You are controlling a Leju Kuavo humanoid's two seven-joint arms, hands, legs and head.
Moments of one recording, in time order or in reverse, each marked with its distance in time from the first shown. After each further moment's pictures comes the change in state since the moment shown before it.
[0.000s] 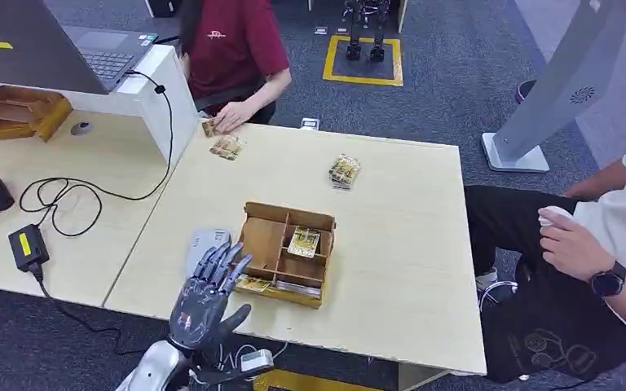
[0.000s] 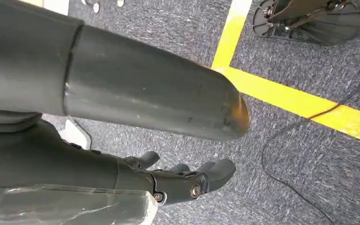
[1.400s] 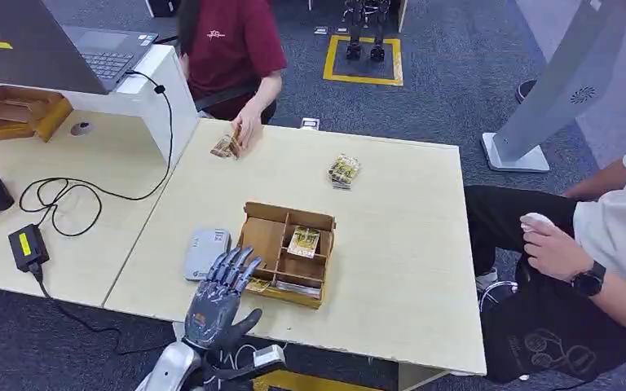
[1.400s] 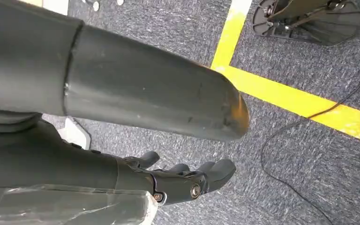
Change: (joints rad) left arm -0.028 -0.074 0.000 0.133 0.020 0.007 -0.009; right arm 0.000 0.000 0.000 0.000 0.002 -0.002 -0.002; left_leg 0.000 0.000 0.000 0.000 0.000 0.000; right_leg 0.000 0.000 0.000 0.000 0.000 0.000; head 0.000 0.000
